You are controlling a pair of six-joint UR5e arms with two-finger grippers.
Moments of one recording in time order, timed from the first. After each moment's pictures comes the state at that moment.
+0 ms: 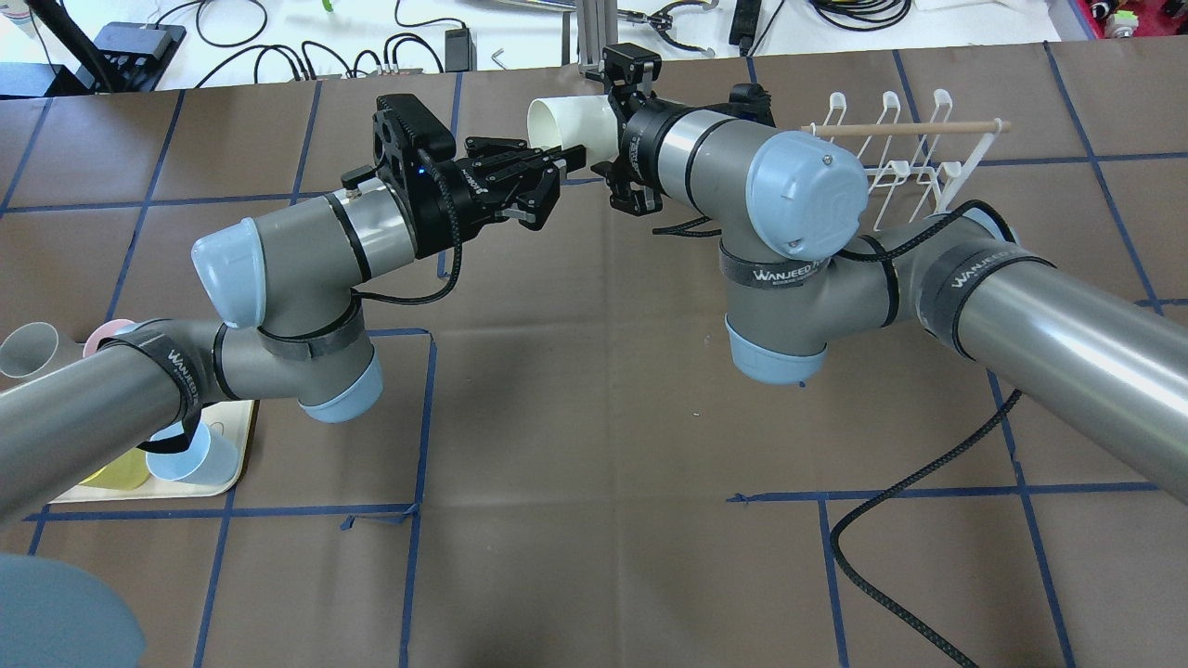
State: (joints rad) left arm -1.57 -1.91 -2.08 0.44 0.59 0.14; right arm 1.81 -1.25 1.89 -3.25 -1.27 1.73
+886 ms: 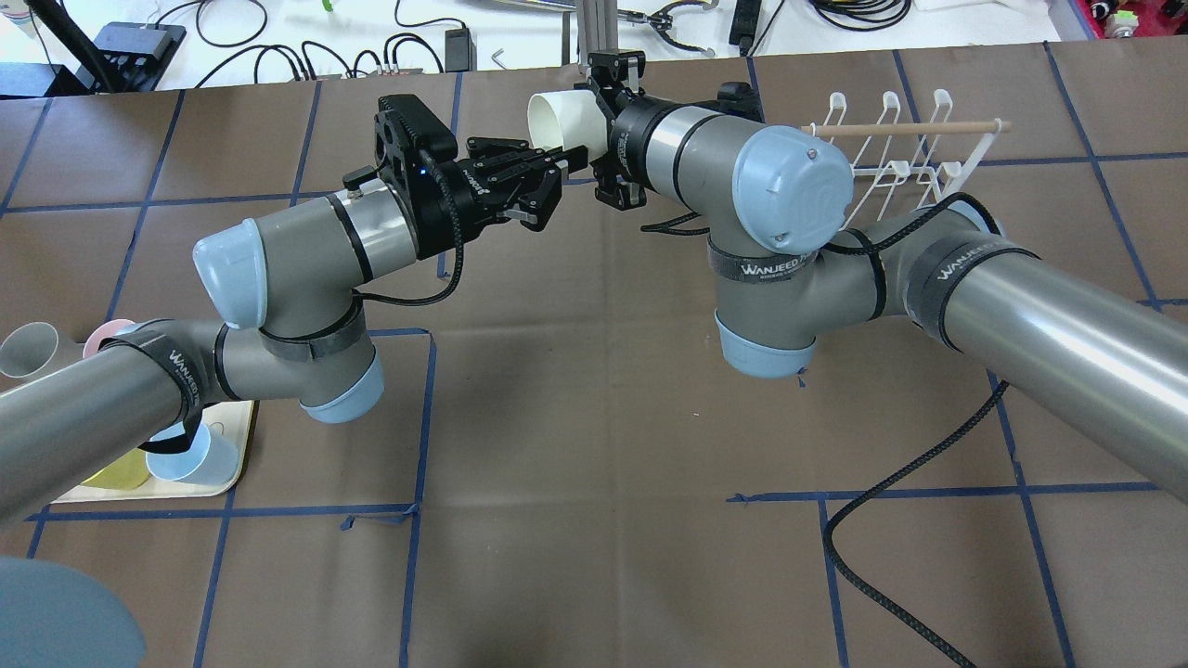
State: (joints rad) left arm -1.57 -1.91 -2.08 0.44 0.59 0.14; right arm 1.82 -1.24 1.88 -3.25 -1.27 1.74
